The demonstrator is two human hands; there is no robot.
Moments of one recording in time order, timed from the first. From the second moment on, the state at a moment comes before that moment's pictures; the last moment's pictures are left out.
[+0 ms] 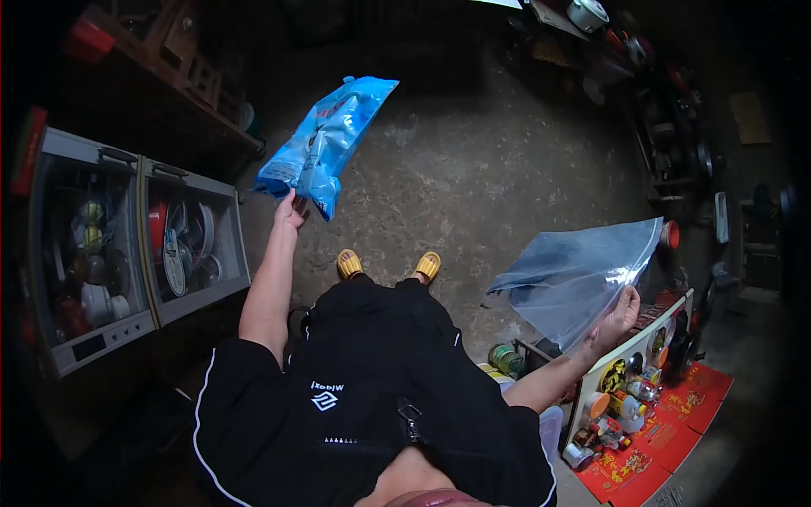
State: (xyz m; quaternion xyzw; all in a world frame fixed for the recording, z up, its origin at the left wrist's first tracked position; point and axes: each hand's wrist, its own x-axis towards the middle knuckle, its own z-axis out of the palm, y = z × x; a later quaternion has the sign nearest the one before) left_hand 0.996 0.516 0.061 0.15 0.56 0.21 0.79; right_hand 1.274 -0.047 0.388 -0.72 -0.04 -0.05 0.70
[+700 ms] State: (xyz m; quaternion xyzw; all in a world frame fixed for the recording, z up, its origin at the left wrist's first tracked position) left_hand 1.051 0.485 0.109 0.59 0.48 0.23 0.61; right_hand 1.244 -0.020 0.343 -0.75 0.00 -0.01 0.66
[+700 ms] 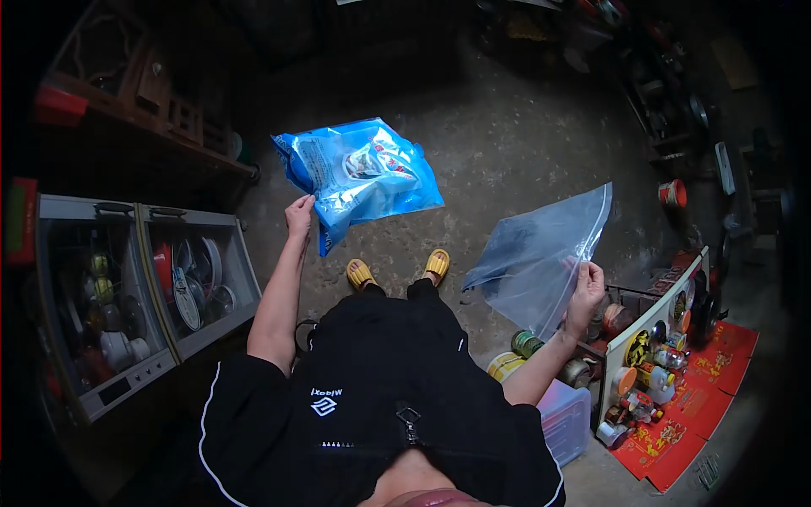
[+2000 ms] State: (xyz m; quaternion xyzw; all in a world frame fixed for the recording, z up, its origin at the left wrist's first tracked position) left_hand 1.446 0.208 0.238 0.54 0.22 -0.06 0.81; right_hand 1.449 -0.075 0.253 -0.51 0.10 -0.06 0.85
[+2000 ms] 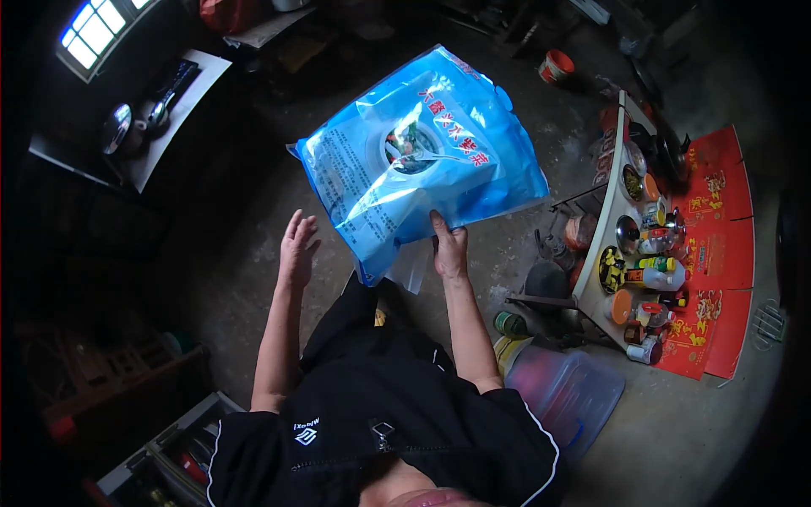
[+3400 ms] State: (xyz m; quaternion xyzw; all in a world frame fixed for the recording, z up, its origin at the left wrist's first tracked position) left_hand 1.849 0.063 0.285 0.60 -0.03 -0.05 0.80; right_hand 1.359 -0.249 0.155 -0.54 0.38 -0.28 0.69
